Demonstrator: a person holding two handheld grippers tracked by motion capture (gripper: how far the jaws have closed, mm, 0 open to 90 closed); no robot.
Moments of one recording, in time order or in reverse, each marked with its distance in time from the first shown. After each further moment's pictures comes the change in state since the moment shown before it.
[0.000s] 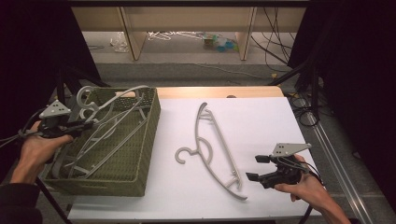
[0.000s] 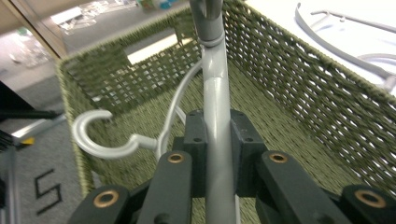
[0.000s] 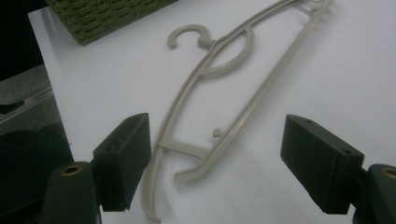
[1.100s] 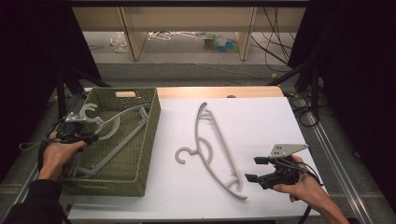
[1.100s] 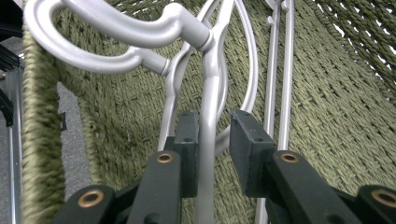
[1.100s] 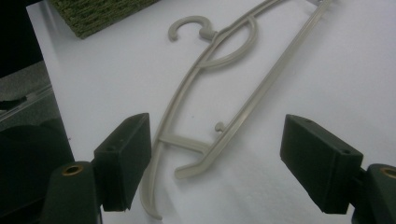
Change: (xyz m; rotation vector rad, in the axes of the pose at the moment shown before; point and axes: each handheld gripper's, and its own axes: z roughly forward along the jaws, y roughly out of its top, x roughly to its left) left arm 0.007 -0.039 0.060 0.140 0.072 -0.133; right arm 0.000 -0.003 0.006 0.025 0.011 0.009
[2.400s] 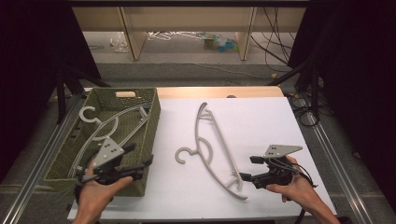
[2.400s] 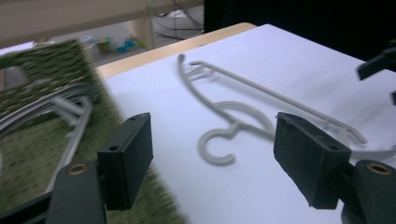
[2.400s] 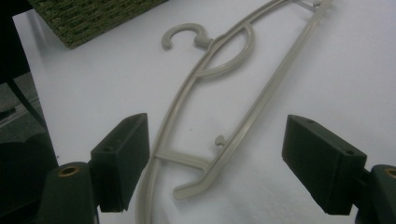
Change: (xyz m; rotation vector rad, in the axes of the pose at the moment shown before) left arm -0.211 0.017 -0.071 -0.415 -0.212 0.031; right arm 0.006 0.001 0.014 -0.029 -0.034 0.019
